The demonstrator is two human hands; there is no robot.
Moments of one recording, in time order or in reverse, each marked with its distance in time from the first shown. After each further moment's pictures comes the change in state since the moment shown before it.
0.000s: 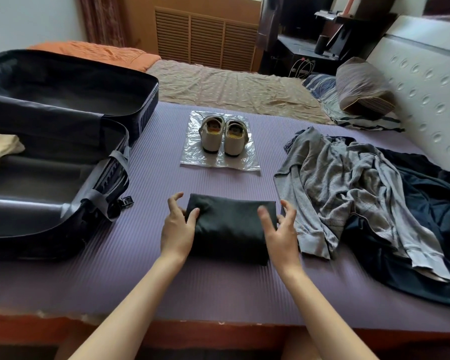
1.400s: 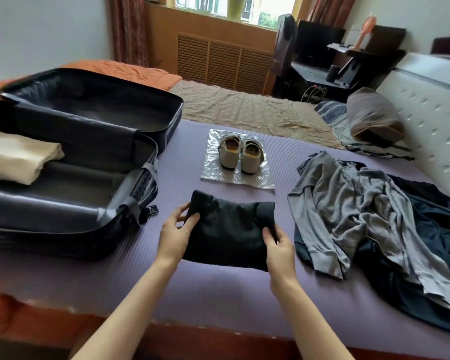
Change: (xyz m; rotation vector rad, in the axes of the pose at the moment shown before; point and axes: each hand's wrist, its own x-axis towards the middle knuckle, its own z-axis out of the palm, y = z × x) left_hand -0.005 0.008 -0.068 -0.472 -0.091 -0.191; right_hand -0.028 -0.041 0.029 0.384 -0.072 0.152
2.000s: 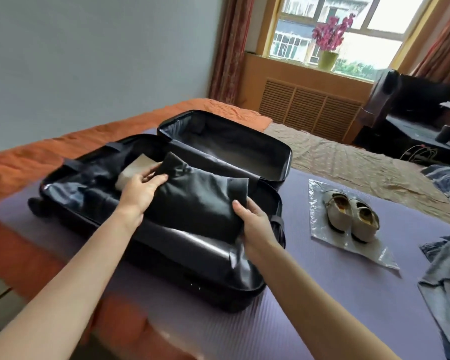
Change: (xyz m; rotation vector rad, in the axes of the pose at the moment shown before) left_hand 0.098 0.094 -0.334 -0.099 0.429 0.181; right_hand -0.016 -0.076 0.344 0.240 -0.552 0.175
